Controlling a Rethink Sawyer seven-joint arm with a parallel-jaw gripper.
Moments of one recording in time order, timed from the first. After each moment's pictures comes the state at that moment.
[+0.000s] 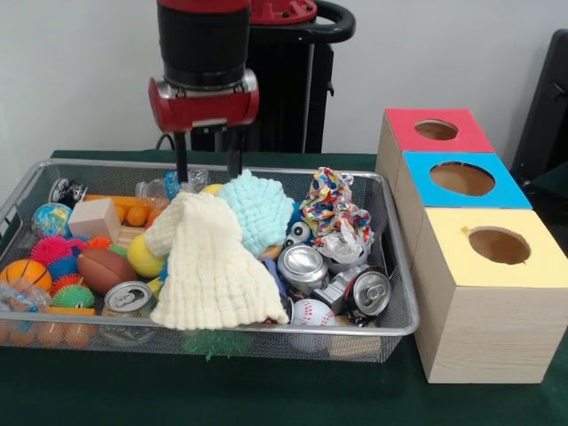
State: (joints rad) arm -0.53 -0.75 0.25 1.58 -0.30 0.79 1.27
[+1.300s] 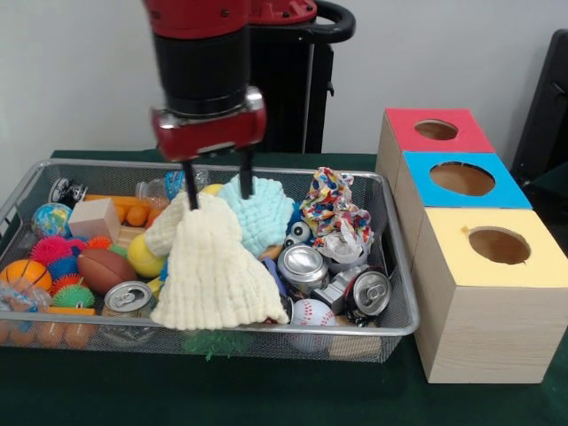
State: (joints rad) arm -0.63 -0.66 0.39 1.50 -0.33 0.86 1.27
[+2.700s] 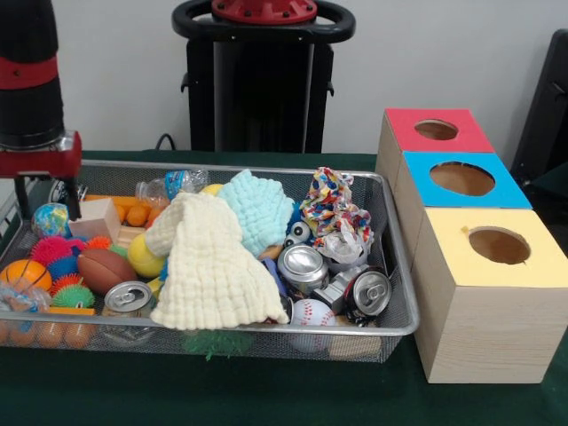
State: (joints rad) arm -0.88 -0.54 0.28 1.55 -0.46 0.61 1.27
